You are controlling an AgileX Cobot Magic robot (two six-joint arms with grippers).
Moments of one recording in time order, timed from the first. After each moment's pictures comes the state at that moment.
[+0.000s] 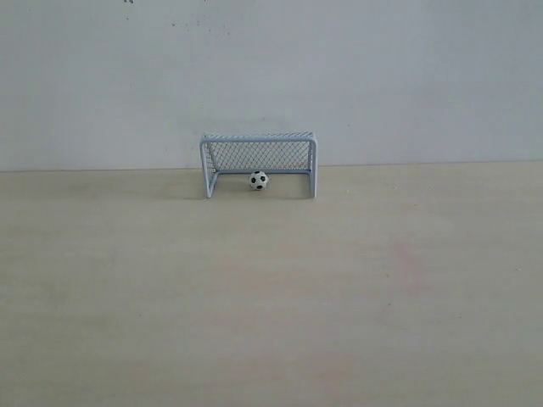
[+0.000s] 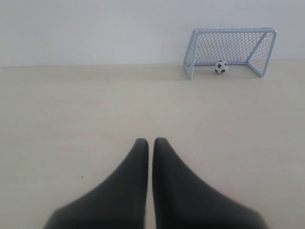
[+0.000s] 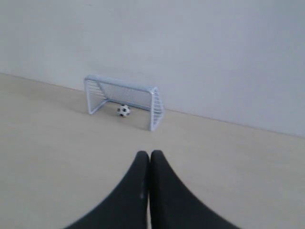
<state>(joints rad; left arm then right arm) 0.03 0.00 0.00 -0.03 0.29 0.02 0.00 0.61 -0.47 1.17 0.40 -1.20</state>
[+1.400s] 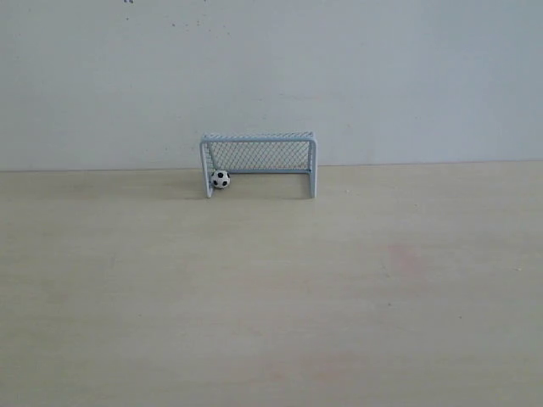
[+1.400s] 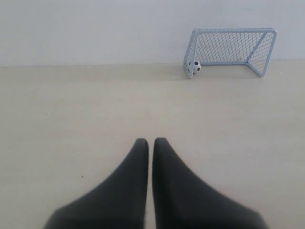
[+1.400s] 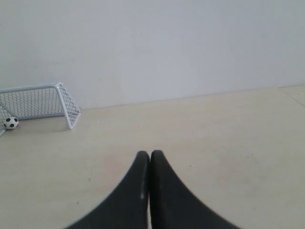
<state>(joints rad) 0.03 0.00 0.00 -0.03 0.29 0.02 0.00 0.05 0.00 0.09 0.12 0.03</state>
